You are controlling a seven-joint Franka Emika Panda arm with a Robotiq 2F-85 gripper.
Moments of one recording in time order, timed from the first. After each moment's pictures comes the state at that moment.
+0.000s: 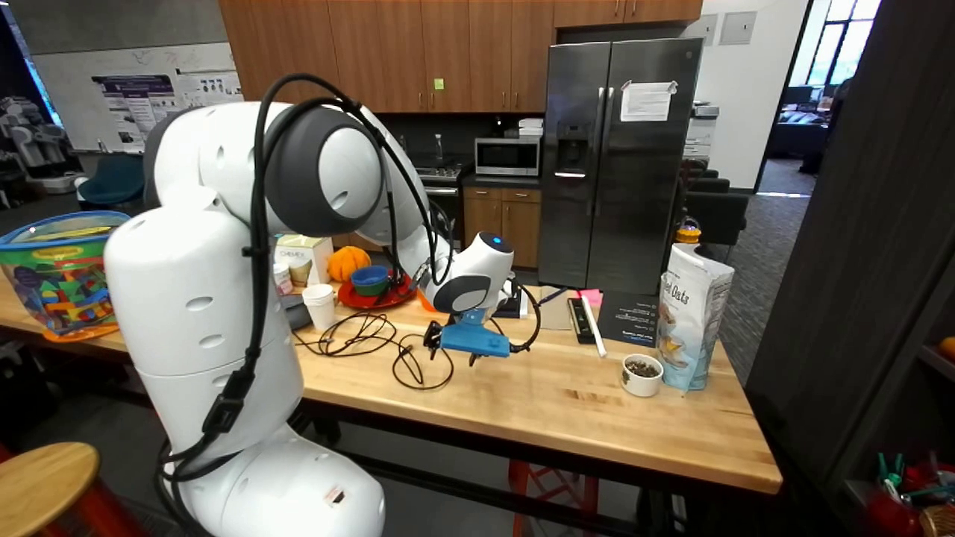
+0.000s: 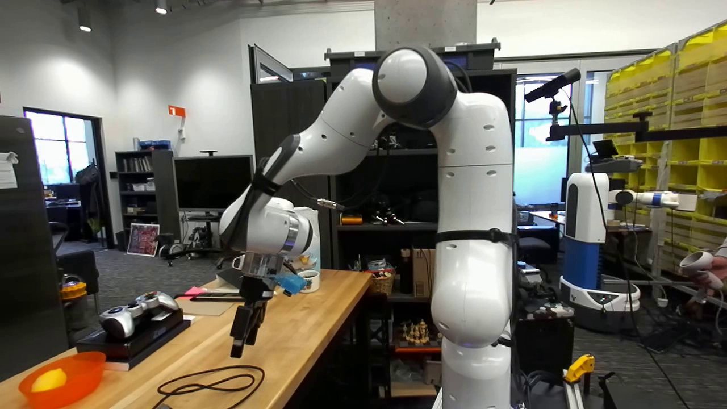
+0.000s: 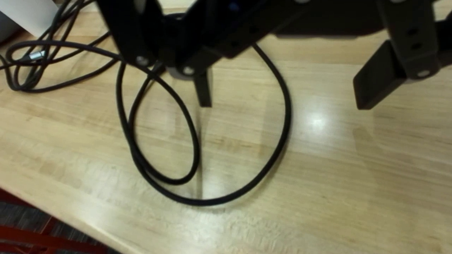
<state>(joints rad) 0.05 0.01 0.01 -2.46 0.59 2.44 -0.97</state>
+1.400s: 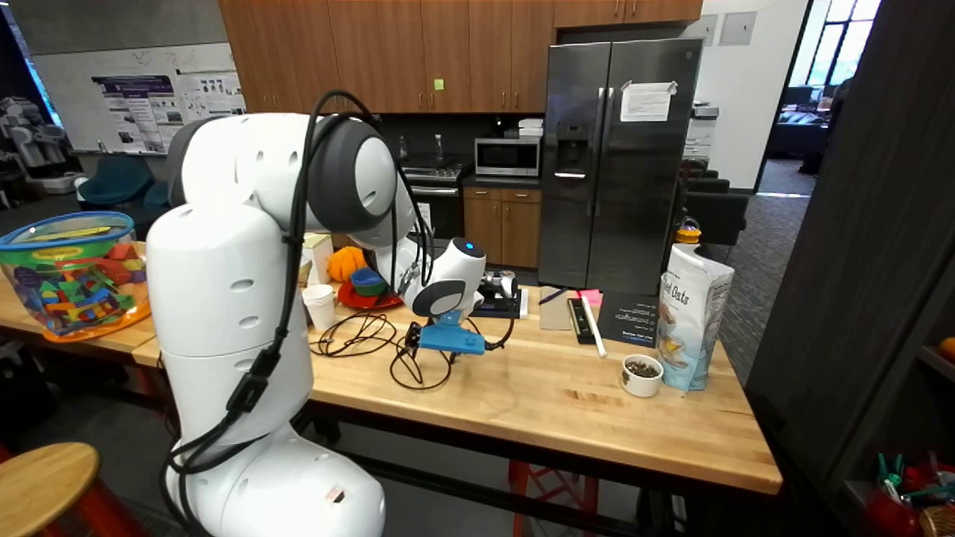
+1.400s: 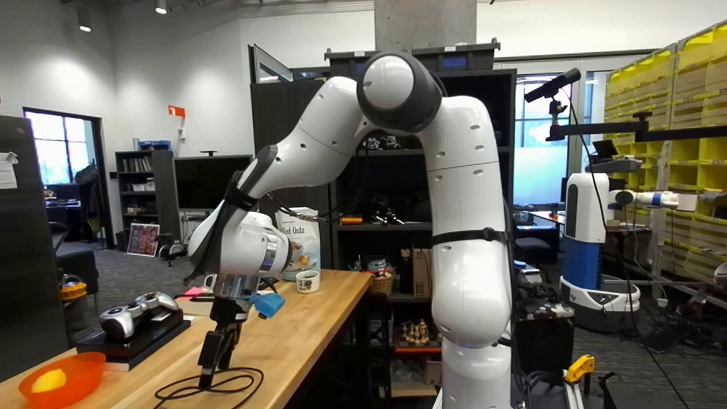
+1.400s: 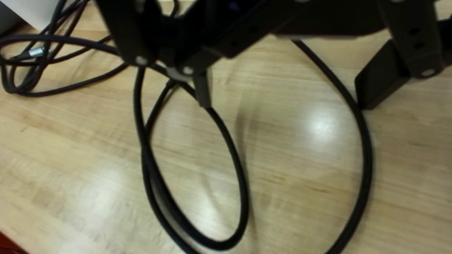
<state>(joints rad) 0.05 0.11 0.14 -2.42 0.64 2.55 -0.93</state>
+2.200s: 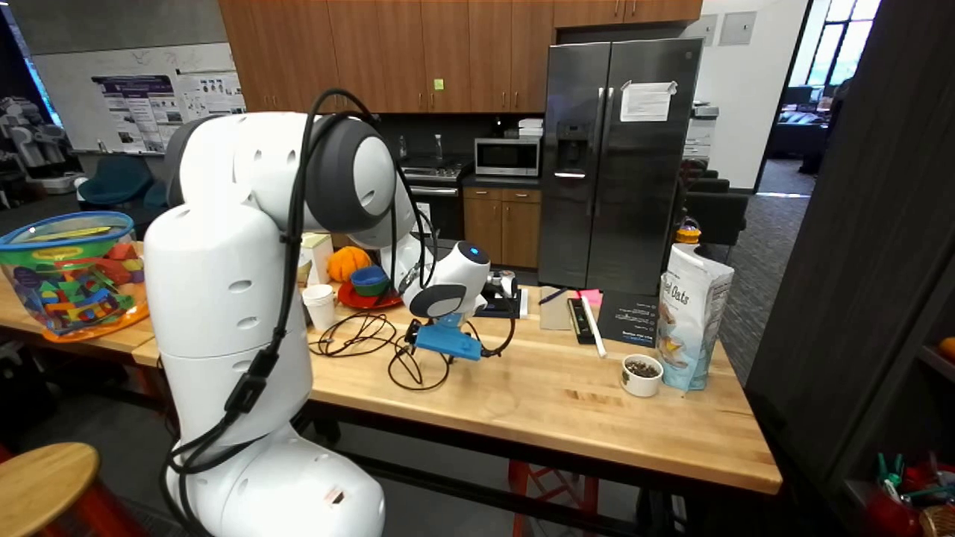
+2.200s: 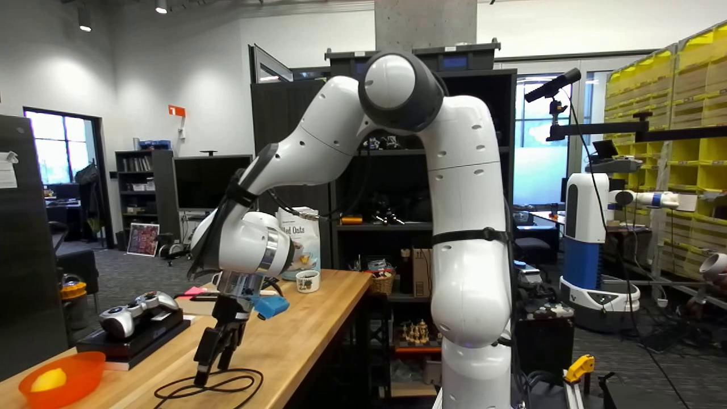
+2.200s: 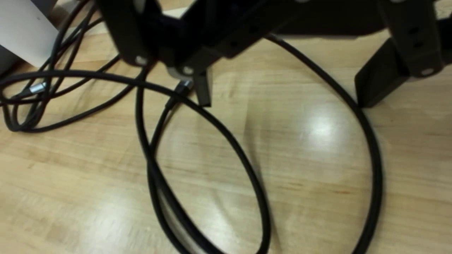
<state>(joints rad) 0.04 0.10 0.15 -2.43 0.76 2.54 -0.93</state>
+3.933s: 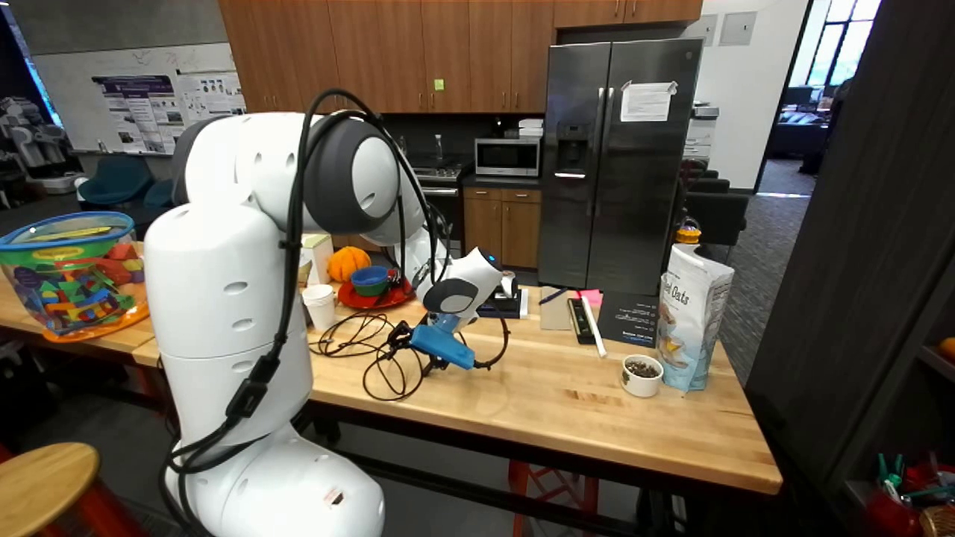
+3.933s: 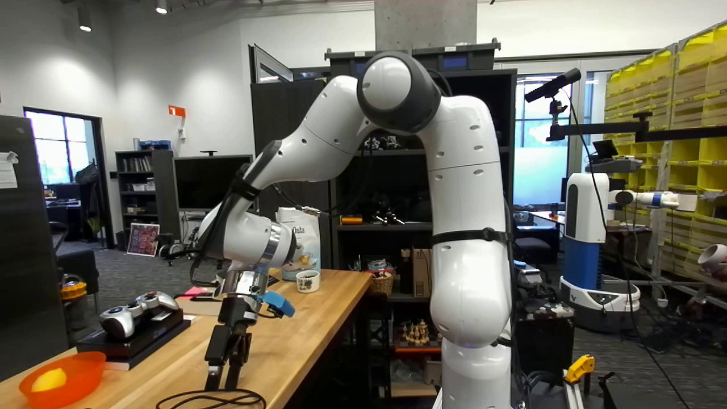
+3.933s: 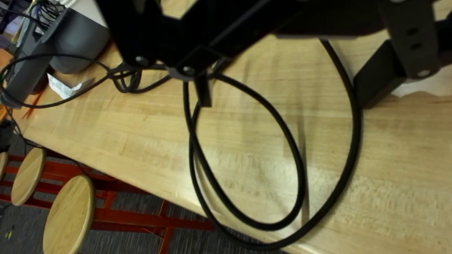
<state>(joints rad) 0.03 0.10 0.10 -2.39 0.75 2.16 -0.95</state>
